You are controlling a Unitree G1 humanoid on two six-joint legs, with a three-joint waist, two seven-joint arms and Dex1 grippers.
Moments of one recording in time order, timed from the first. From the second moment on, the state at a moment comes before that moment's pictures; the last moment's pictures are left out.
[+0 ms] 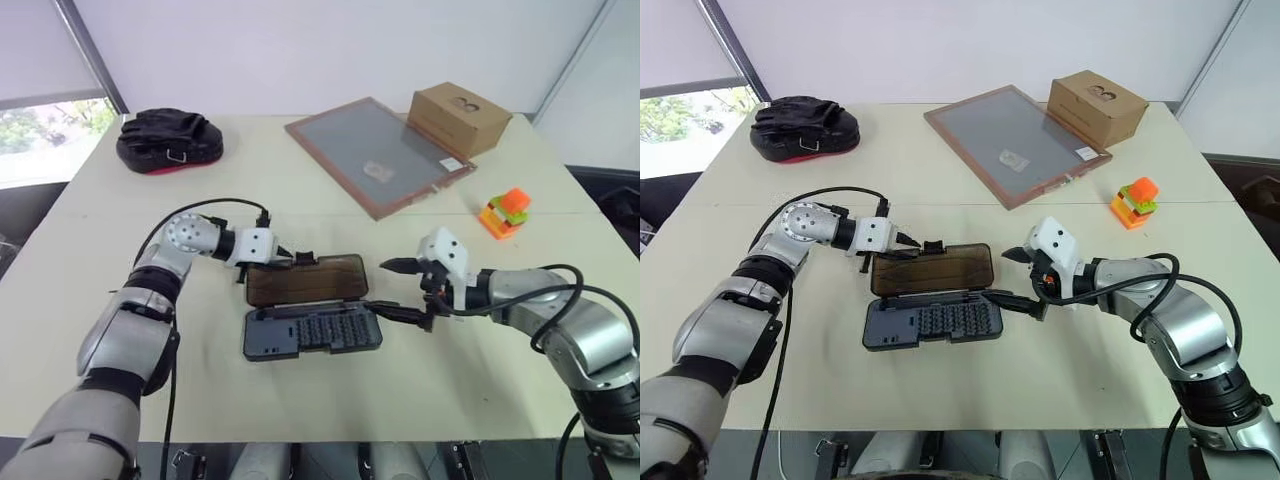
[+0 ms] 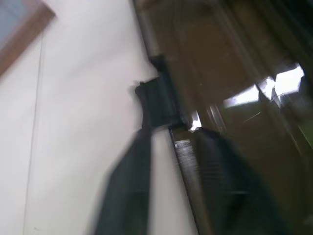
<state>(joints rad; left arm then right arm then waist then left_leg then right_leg) -1.00 0.49 -0.30 1.15 0.16 -0.74 -1.20 -0.32 -0.78 0.06 -0.44 0.53 0.80 0.84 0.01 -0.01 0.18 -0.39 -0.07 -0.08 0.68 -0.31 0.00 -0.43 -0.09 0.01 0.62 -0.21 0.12</state>
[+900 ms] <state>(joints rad) -0.49 0.71 0.02 -0.02 -0.44 0.41 -1.19 -0.47 -0.72 0.08 -0.27 0.52 0.75 0.90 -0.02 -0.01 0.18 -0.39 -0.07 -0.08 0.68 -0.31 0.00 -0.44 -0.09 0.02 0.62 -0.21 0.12</state>
